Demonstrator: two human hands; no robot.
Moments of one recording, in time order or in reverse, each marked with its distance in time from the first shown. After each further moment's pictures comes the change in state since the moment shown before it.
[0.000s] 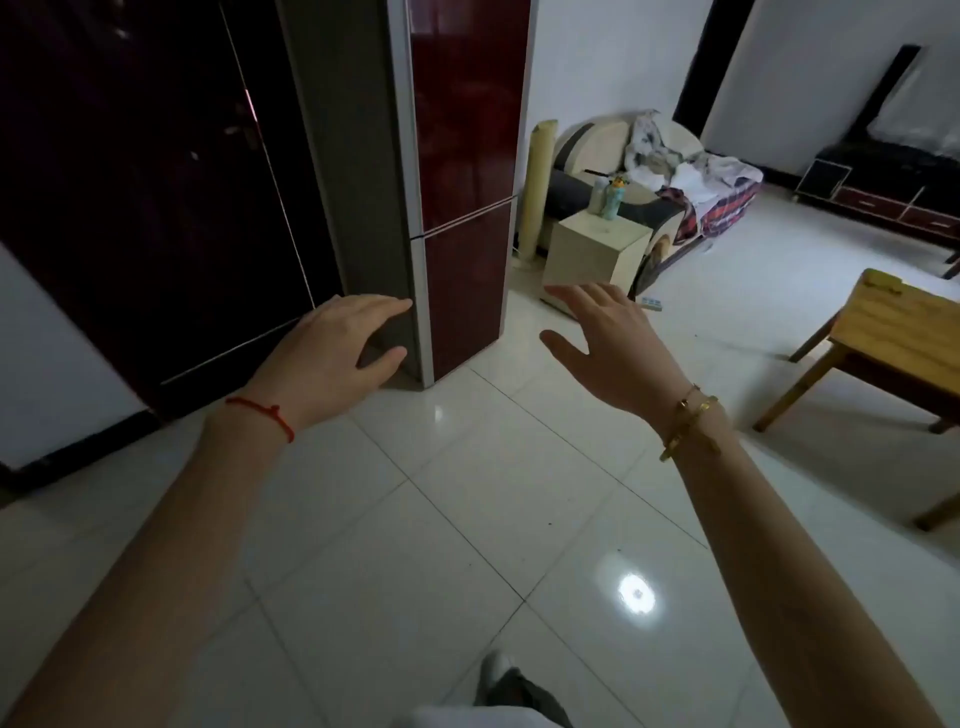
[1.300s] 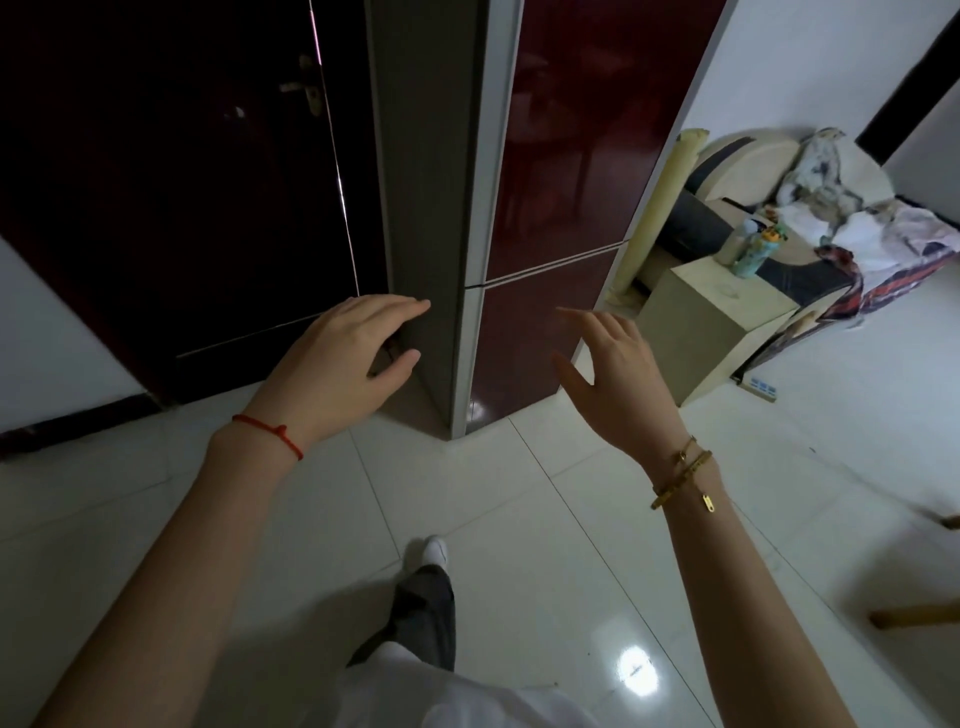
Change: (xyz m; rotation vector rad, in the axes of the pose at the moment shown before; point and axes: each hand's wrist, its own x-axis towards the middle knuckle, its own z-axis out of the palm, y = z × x) left_hand 0.380 -0.200 0.074 -0.037 0.121 -0.218; right_hand 0.452 0.131 0.168 0.145 -0.092 -0.110
